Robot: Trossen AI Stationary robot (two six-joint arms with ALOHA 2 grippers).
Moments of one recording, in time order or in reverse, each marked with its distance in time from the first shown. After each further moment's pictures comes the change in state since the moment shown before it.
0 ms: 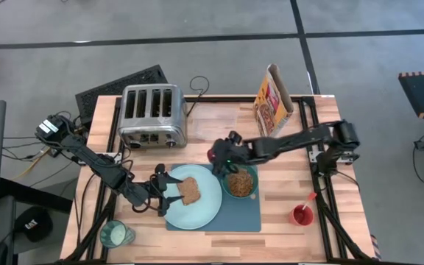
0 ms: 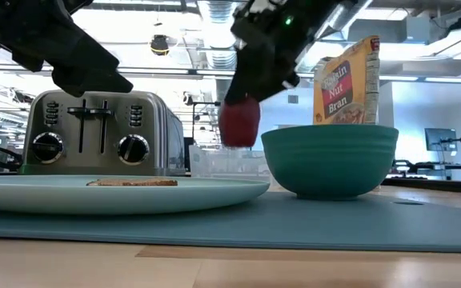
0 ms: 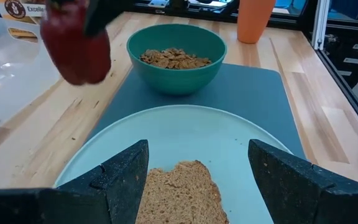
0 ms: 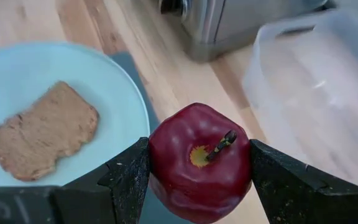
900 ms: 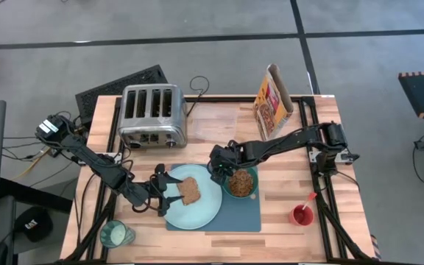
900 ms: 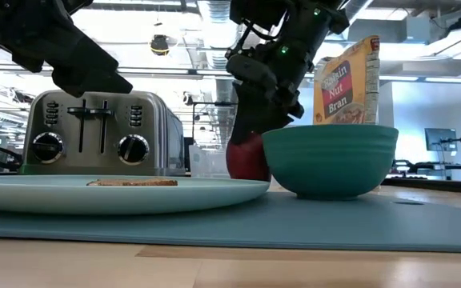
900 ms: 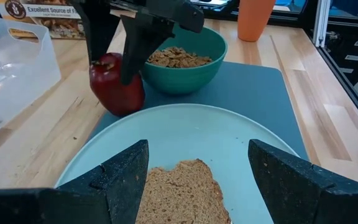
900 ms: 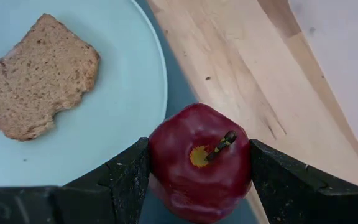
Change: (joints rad) left arm 0.000 0.000 0.000 -0.005 0.000 0.007; right arm -0.012 0.125 0.018 -0.082 -0.168 0.137
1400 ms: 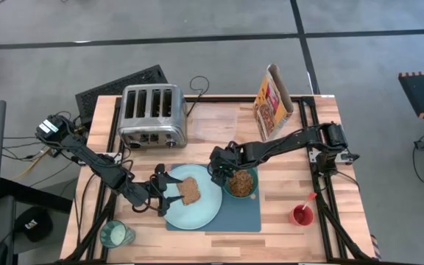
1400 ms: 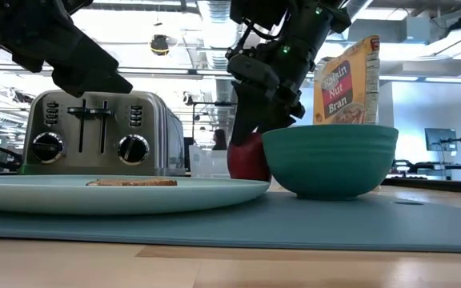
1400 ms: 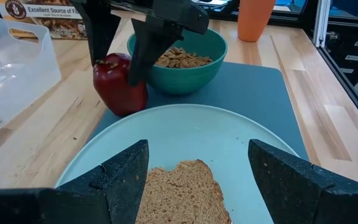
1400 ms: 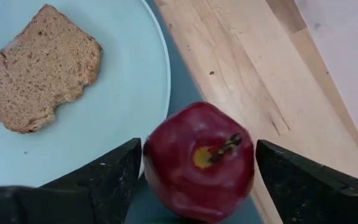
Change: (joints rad) left arm 0.000 0.000 0.000 0.000 0.000 0.000; right arm 0.012 0.000 0.000 -0.008 0.001 -0.003
